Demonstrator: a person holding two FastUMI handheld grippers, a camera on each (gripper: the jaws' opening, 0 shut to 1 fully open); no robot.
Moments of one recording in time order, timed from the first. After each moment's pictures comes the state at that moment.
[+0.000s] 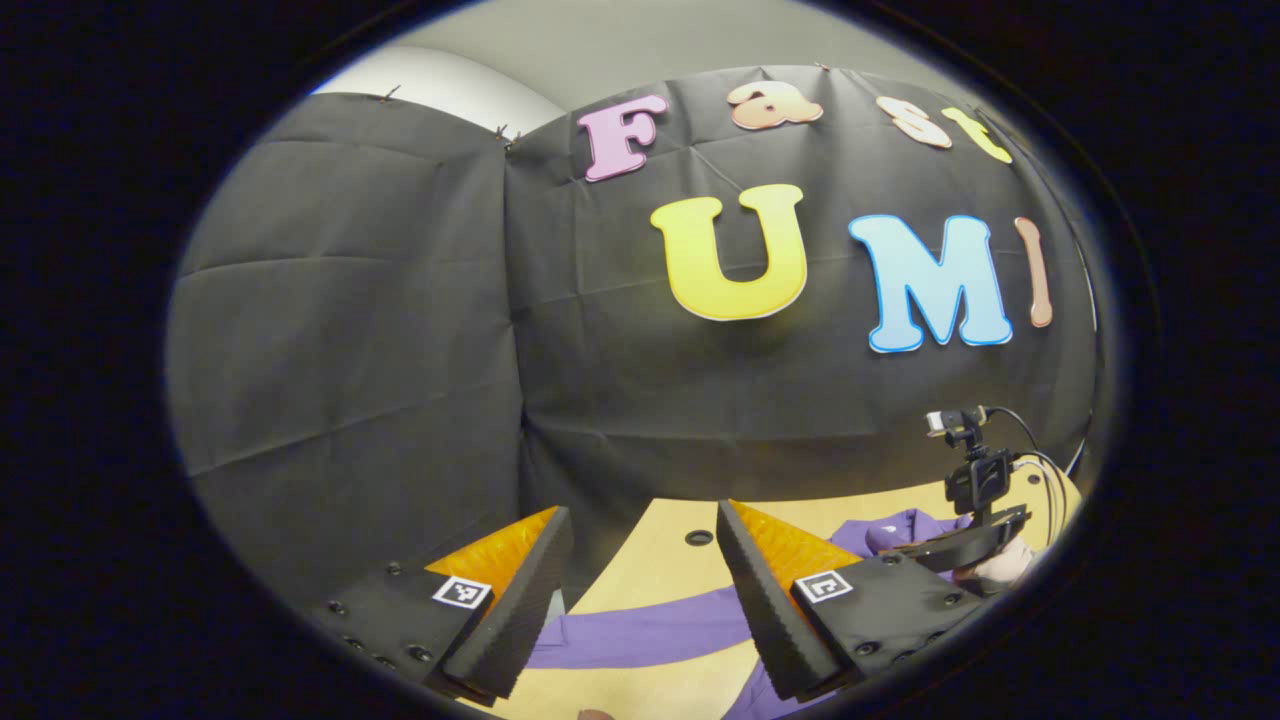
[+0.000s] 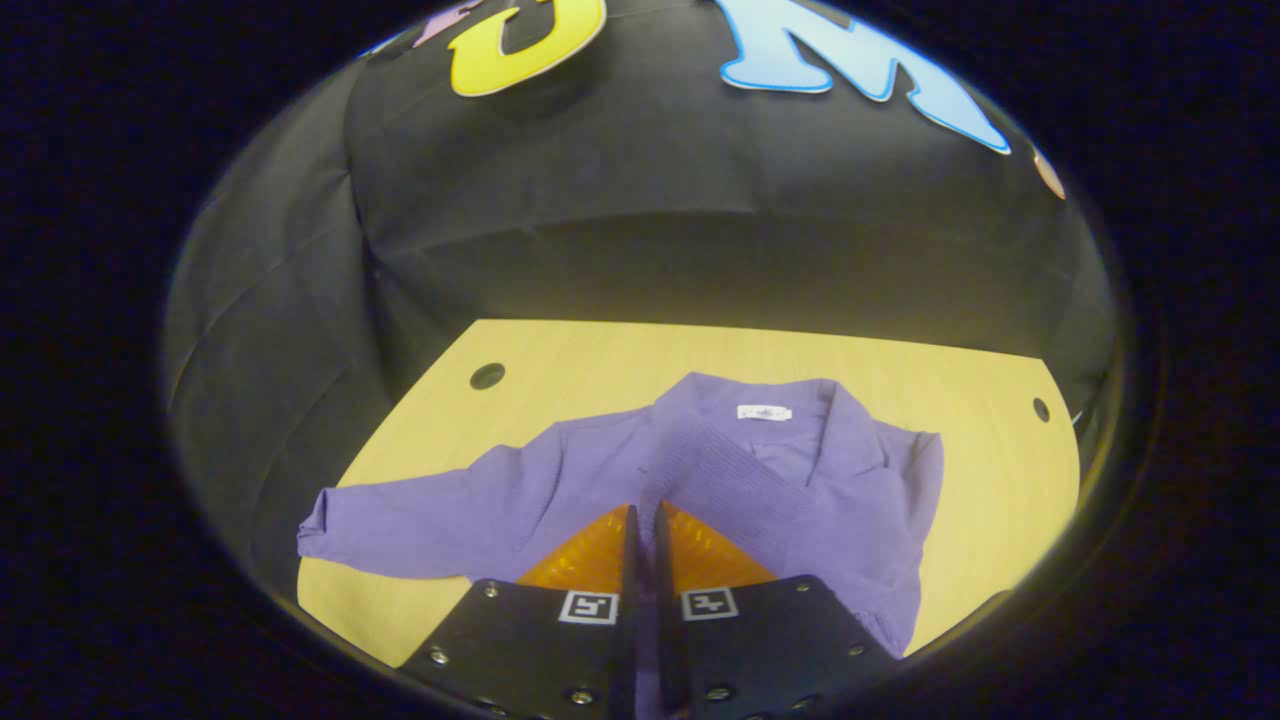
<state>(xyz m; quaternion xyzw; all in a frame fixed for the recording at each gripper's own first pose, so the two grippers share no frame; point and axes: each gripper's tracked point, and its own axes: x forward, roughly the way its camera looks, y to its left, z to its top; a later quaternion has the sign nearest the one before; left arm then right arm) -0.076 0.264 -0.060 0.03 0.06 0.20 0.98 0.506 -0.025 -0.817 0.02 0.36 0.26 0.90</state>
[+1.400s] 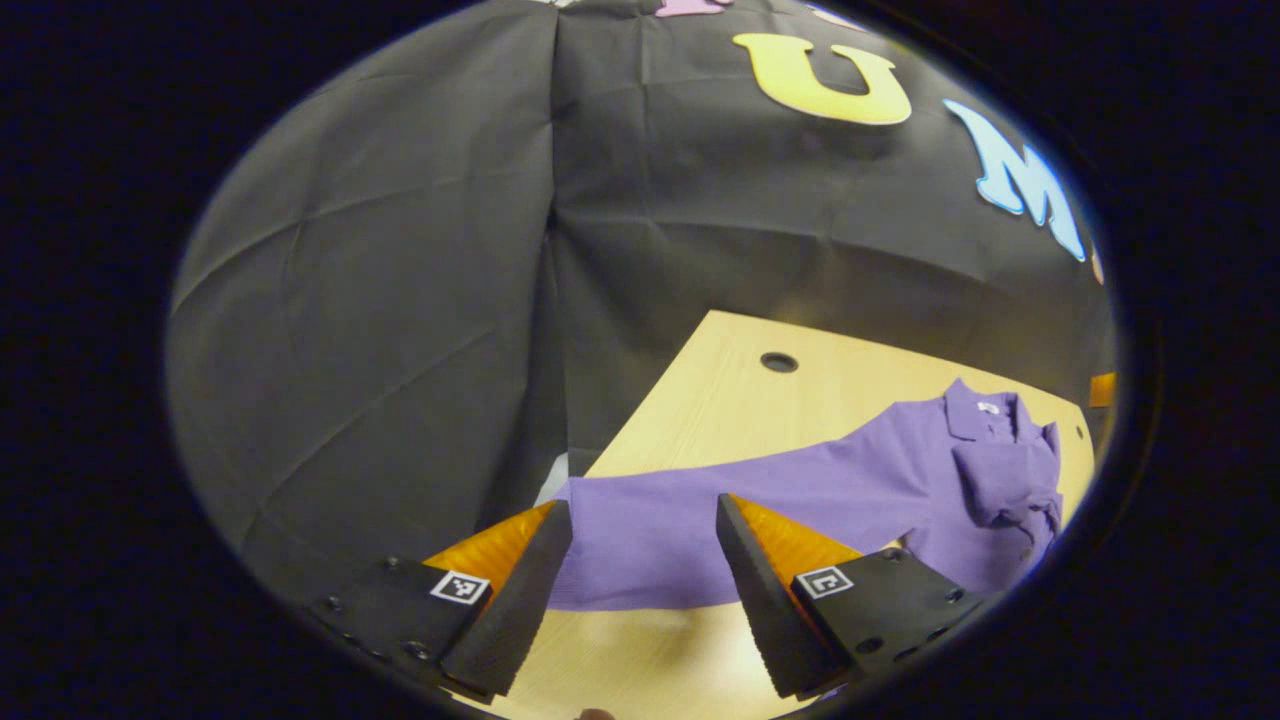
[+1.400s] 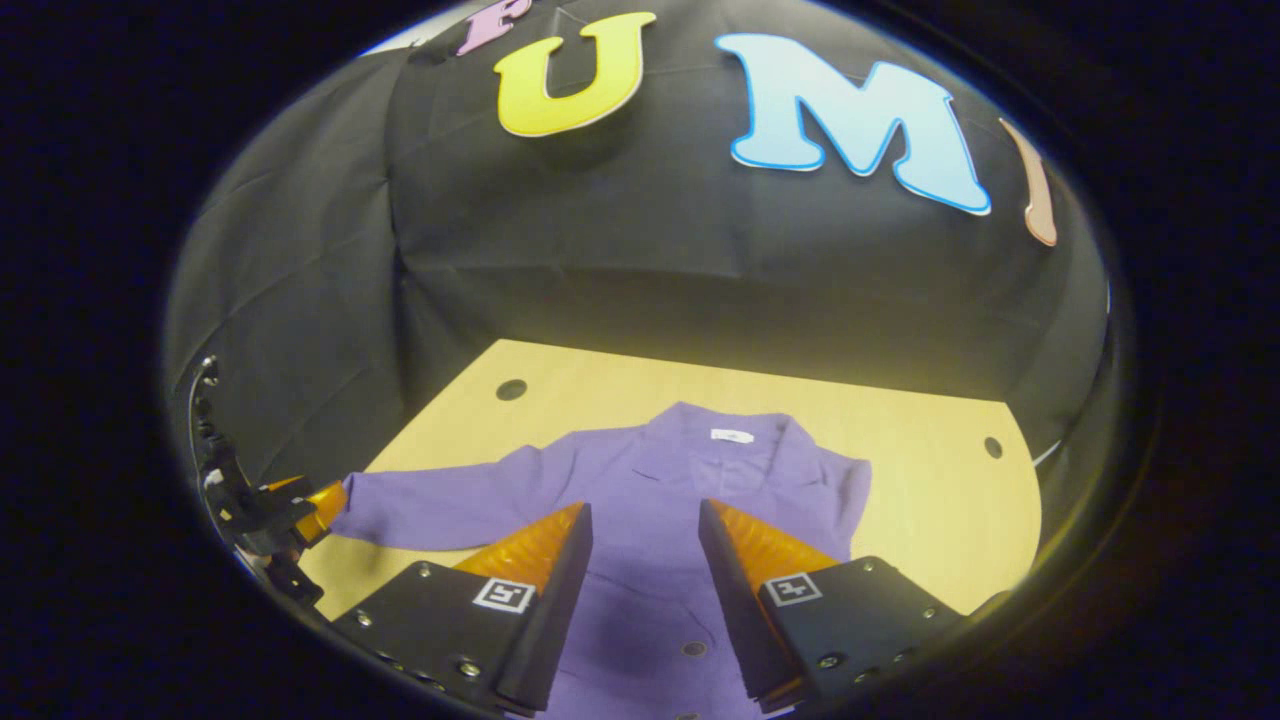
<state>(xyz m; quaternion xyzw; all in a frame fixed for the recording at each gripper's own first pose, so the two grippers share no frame) -0.033 0.411 -0.398 -0.08 0.27 0.24 0.93 0.471 -0.096 -0.745 0.00 0.30 0.23 0.93</state>
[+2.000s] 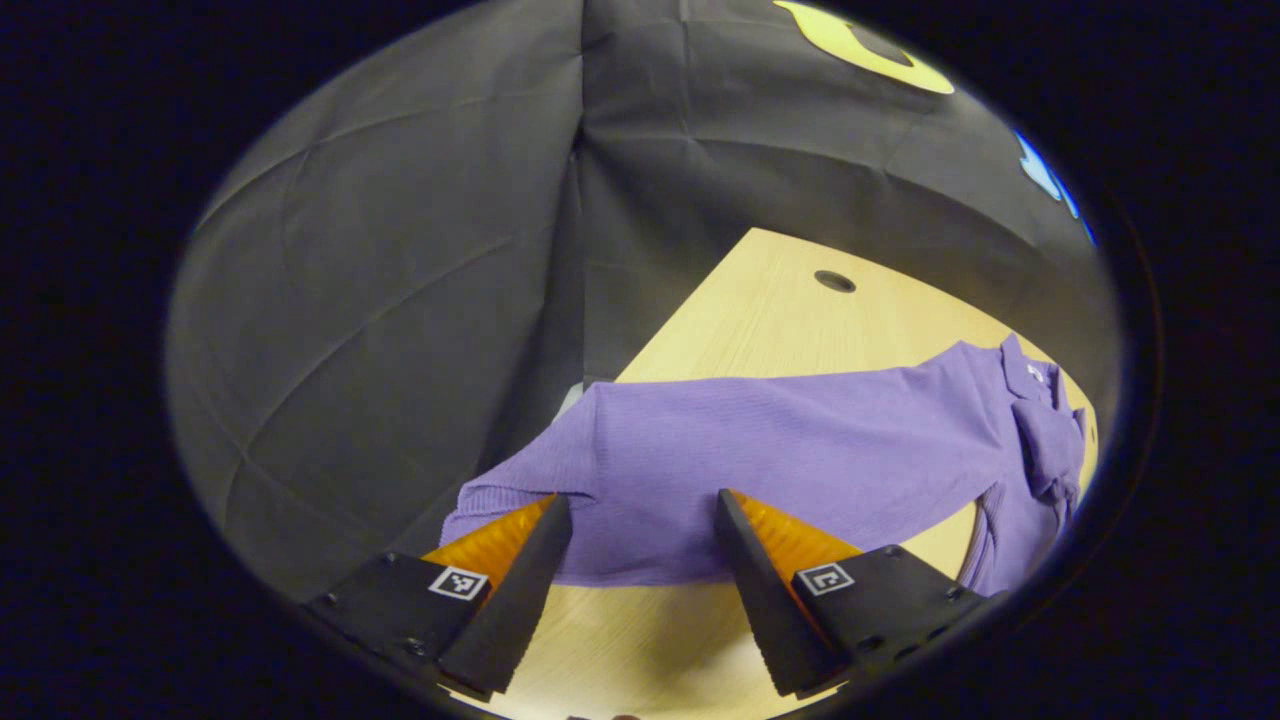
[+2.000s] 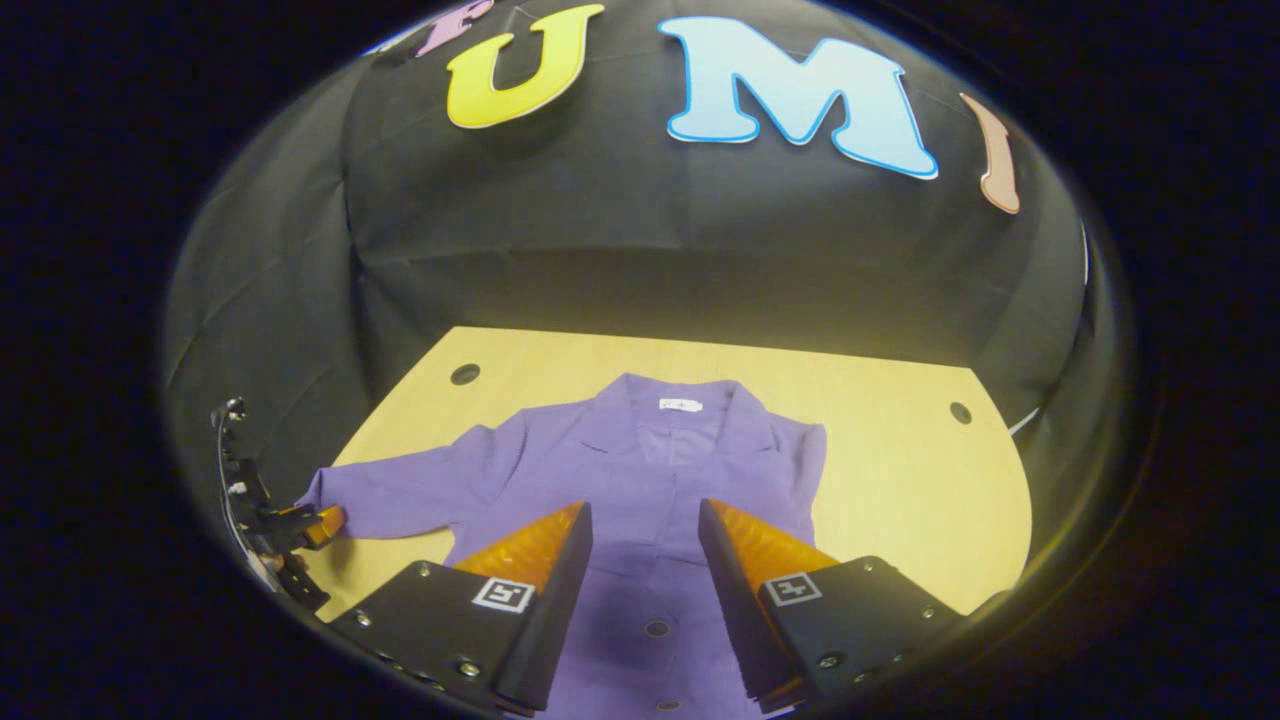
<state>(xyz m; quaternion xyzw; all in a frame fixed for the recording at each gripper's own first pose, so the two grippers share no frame) -0.052 0.431 -0.479 -0.12 0.35 0.26 0.89 0.465 -0.121 -0.762 0.00 0.33 0.19 0.92</state>
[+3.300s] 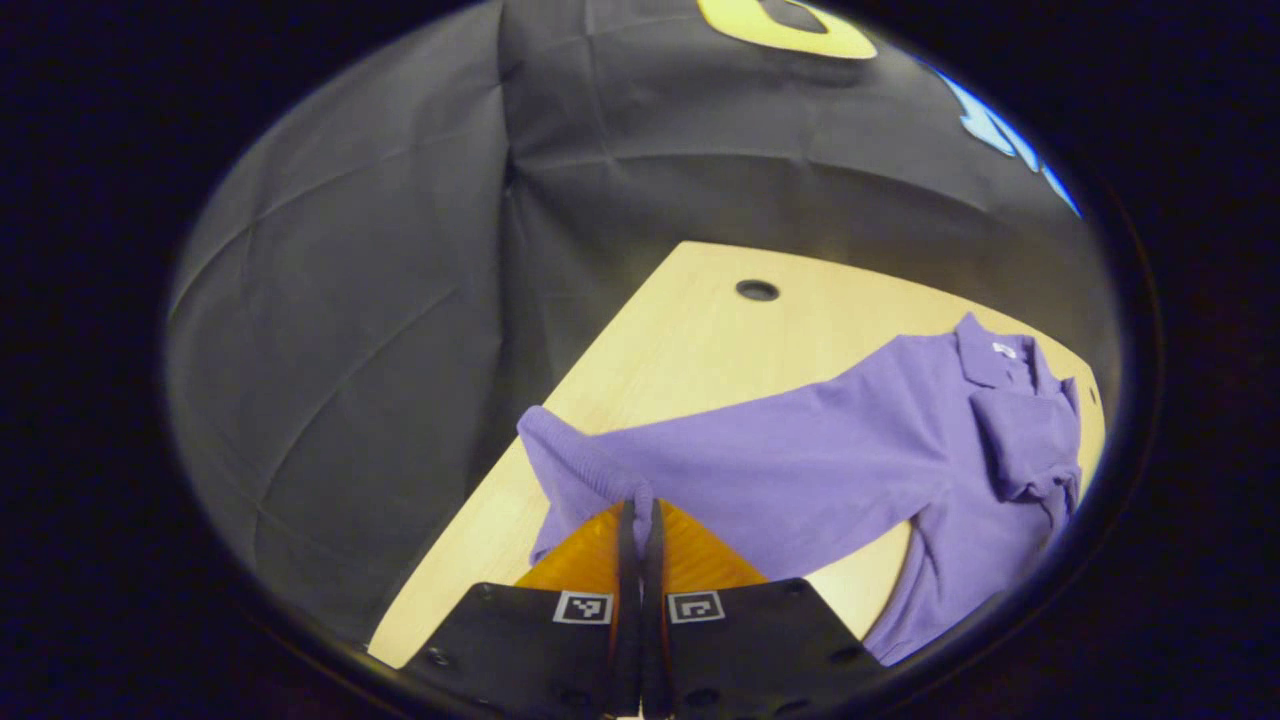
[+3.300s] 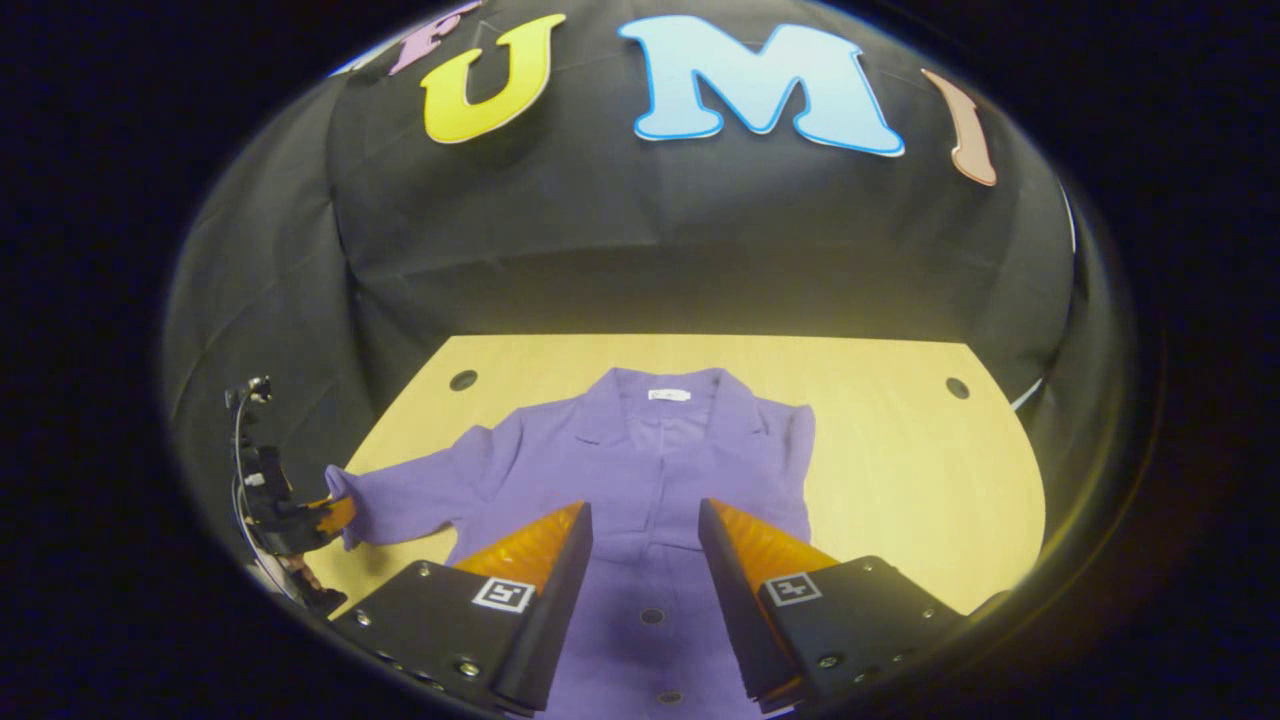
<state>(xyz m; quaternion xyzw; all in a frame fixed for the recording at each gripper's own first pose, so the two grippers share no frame) 0.013 0.345 -0.416 -0.04 0.34 0.20 0.92 0.452 -0.153 -0.765 0.05 0.33 0.18 0.93</state>
